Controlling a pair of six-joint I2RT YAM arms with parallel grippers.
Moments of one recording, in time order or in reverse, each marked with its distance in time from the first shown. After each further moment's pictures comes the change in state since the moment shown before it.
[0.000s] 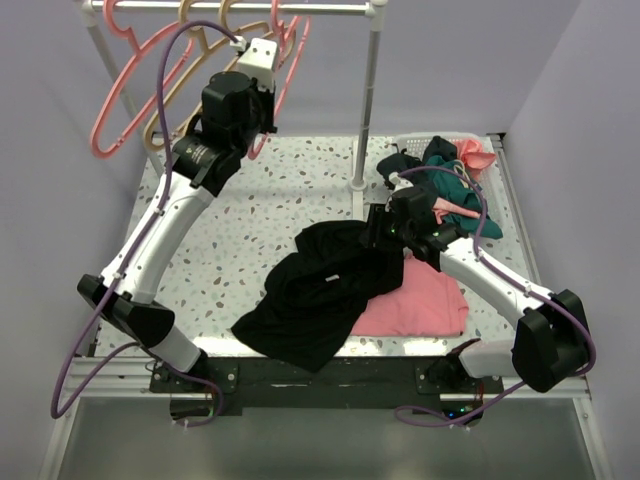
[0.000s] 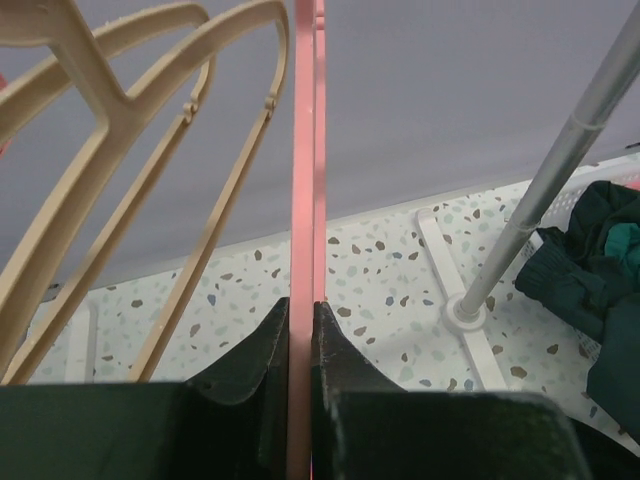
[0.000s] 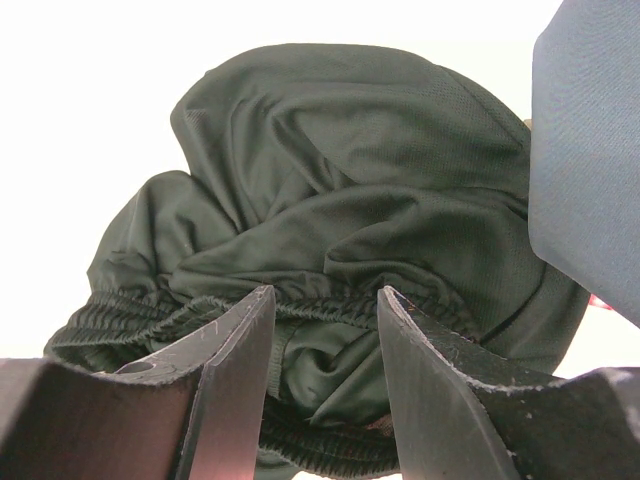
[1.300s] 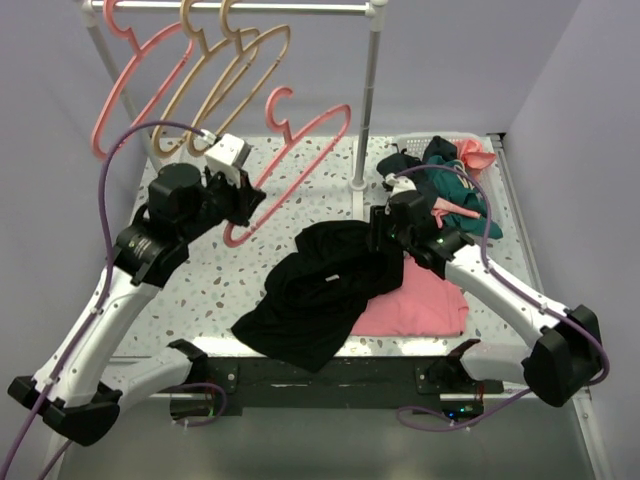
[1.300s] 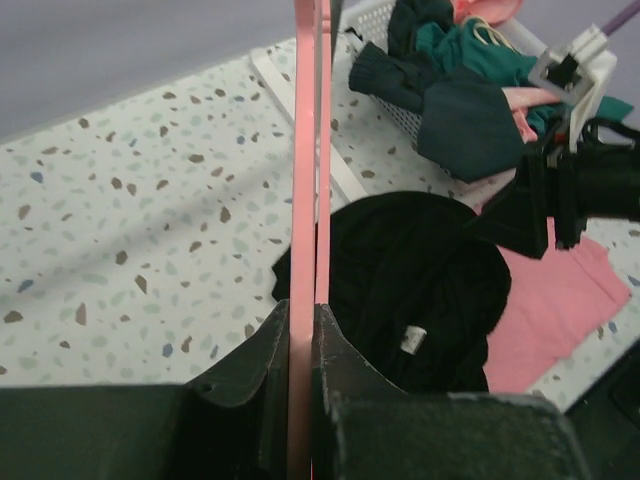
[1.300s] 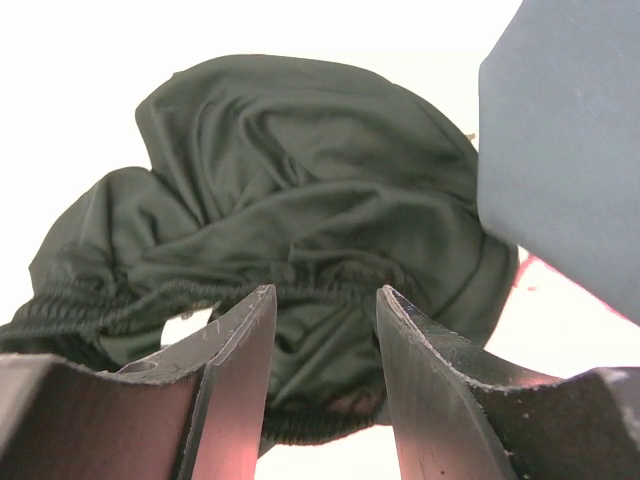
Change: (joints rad) left arm 0.000 -0.569 -0.602 -0.077 0.379 -0.113; right arm 0.074 -0.076 0.032 -0.095 0.175 -0.098
